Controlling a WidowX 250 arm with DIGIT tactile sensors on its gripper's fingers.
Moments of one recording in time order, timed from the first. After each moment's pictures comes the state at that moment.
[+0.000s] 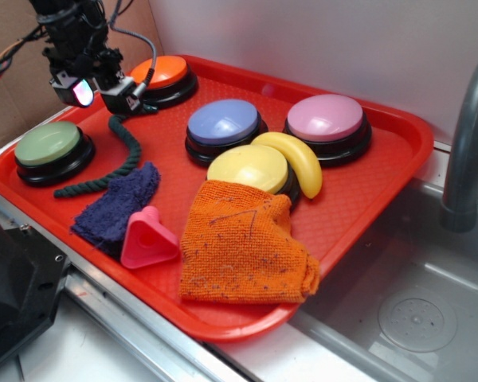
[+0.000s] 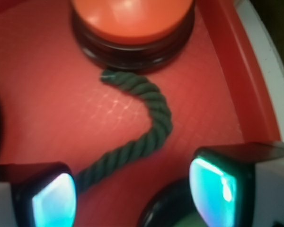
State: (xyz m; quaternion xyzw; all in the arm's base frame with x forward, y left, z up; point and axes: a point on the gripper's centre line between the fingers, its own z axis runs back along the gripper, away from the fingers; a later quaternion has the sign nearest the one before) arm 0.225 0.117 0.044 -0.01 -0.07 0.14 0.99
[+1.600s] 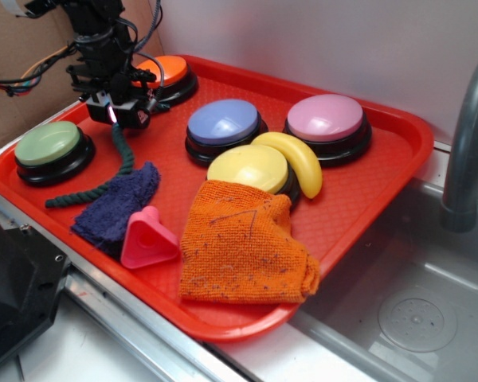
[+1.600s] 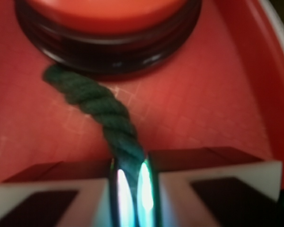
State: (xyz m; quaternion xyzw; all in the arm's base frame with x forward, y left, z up) arm 0.242 0.109 0.033 0.04 -0.03 0.19 0.98
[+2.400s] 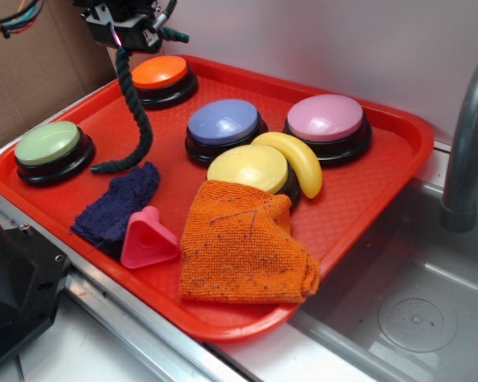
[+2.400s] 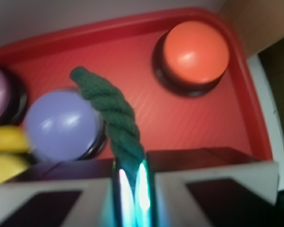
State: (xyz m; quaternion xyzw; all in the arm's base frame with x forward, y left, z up) arm 0.235 0.026 0.142 0.00 -0.08 0.10 0.99
